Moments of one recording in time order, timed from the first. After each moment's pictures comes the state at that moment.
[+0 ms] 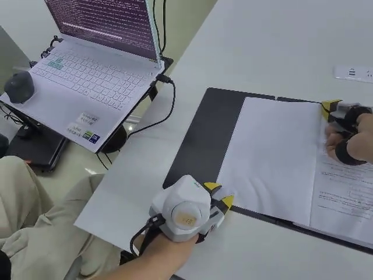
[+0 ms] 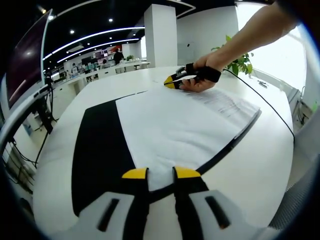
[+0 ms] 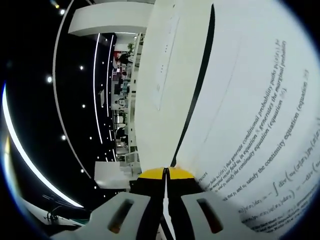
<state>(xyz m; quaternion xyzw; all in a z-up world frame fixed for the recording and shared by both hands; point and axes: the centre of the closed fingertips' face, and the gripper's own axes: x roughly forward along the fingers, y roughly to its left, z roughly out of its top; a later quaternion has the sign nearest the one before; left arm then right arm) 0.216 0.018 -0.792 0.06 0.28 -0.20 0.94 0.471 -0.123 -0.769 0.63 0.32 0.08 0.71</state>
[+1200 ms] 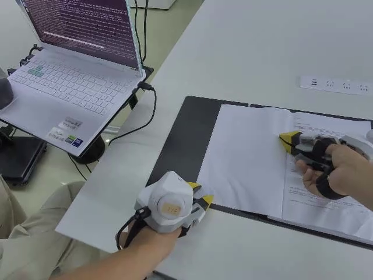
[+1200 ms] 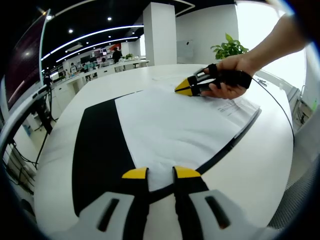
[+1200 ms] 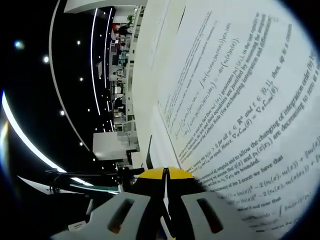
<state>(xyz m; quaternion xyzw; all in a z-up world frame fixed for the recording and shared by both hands) 0.216 0.019 -0.792 0.07 0.29 -0.20 0.93 0.371 -0.107 -0.768 0.59 0.42 0.16 0.67</state>
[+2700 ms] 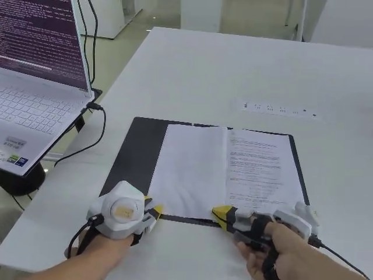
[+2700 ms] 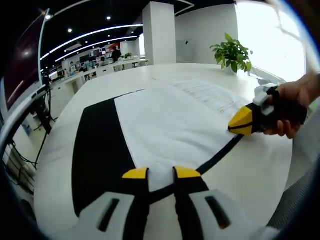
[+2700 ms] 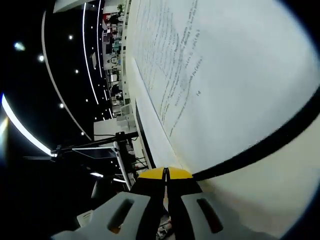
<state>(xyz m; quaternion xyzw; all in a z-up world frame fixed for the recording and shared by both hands) 0.215 0.018 -0.790 0.07 0.30 -0.20 0.93 0.208 -0.116 -0.793 0.61 0.47 0.18 0.61</state>
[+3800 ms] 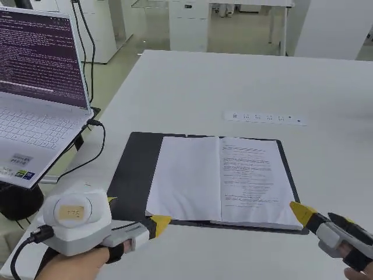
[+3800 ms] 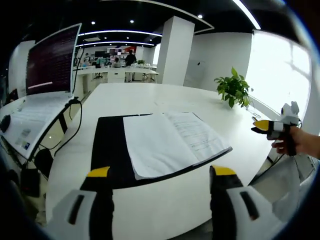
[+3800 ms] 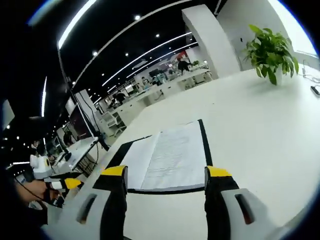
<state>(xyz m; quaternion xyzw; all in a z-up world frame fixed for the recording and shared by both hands) 0.142 0.019 -0.668 -0.05 0.26 -0.18 0.95 0.158 -0.294 -0.656 0.15 0.23 0.14 0.95</state>
